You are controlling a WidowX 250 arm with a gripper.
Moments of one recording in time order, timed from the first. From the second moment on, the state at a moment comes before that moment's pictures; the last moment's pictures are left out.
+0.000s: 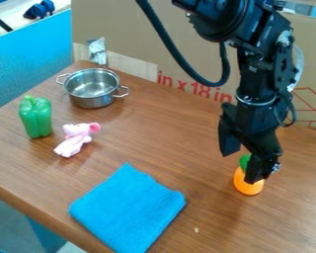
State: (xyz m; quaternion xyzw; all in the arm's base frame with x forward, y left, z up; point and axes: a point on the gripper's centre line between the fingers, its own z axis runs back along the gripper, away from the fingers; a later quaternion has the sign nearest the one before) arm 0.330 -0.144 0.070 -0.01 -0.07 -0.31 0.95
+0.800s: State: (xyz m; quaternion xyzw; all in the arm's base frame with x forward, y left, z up) arm 0.337 -0.144 0.063 -0.02 -0.07 -0.29 0.95
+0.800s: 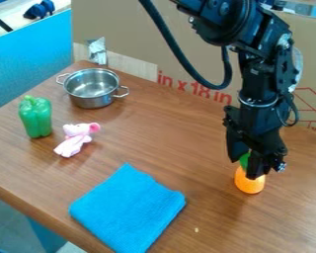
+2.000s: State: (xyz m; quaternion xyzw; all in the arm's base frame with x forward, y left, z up) arm 0.374 0.036 0.089 0.03 -0.09 -0.04 0.99
